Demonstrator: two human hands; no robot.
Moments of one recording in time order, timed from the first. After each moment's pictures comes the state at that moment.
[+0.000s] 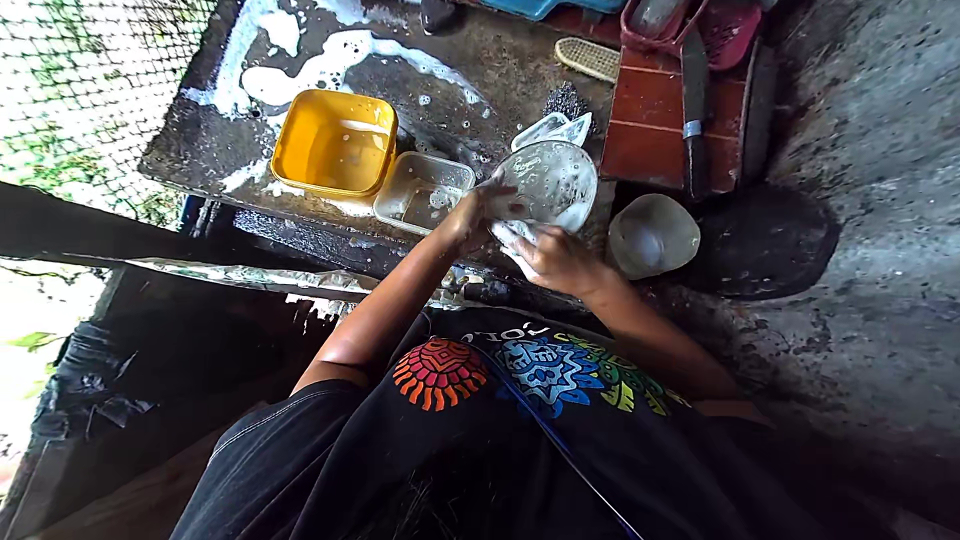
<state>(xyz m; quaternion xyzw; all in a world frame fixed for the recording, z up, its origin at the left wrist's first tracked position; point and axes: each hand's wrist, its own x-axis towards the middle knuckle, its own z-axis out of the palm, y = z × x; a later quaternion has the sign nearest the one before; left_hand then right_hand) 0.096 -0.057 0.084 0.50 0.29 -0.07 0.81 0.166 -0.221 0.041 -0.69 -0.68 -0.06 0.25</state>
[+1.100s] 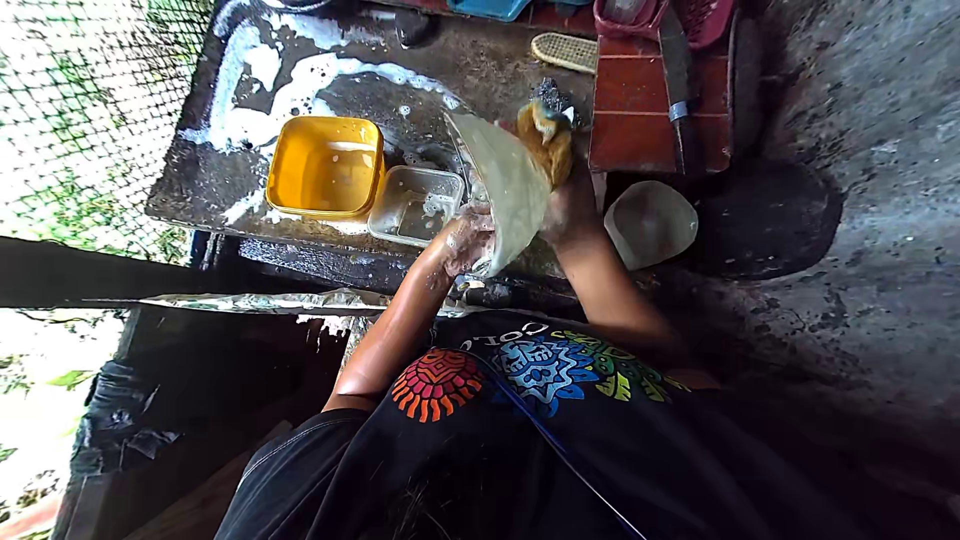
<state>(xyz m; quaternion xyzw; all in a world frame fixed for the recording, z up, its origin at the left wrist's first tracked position) 0.070 -0.066 0.099 0.51 0.29 -0.05 0.81 0.183 -0.176 0.083 -0.57 -0.26 0.15 0.76</state>
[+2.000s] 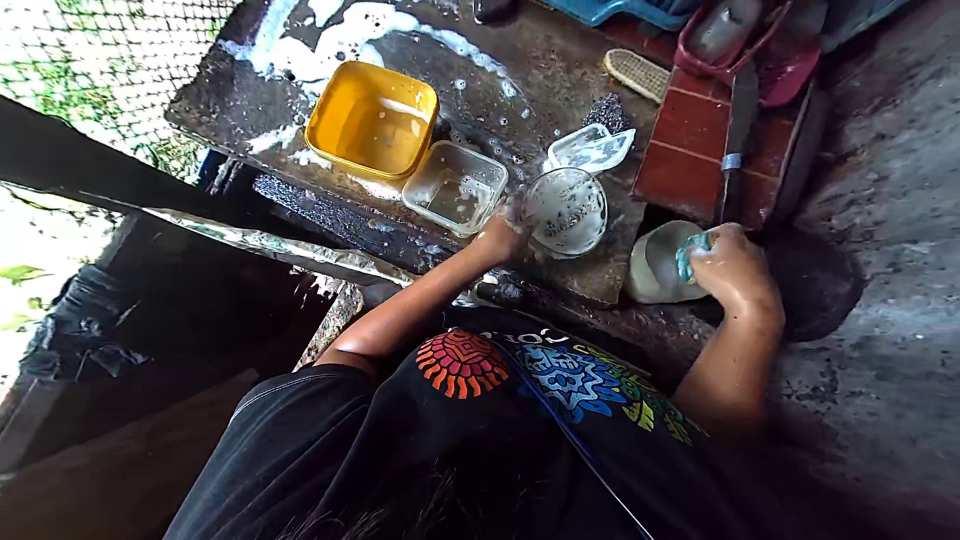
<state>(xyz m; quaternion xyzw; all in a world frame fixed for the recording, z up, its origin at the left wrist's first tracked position) 0.084 -0.058 0.045 0.80 0.21 -0.02 0.56 0.247 -0.326 0.089 -0.97 -0.13 0.15 0.11</state>
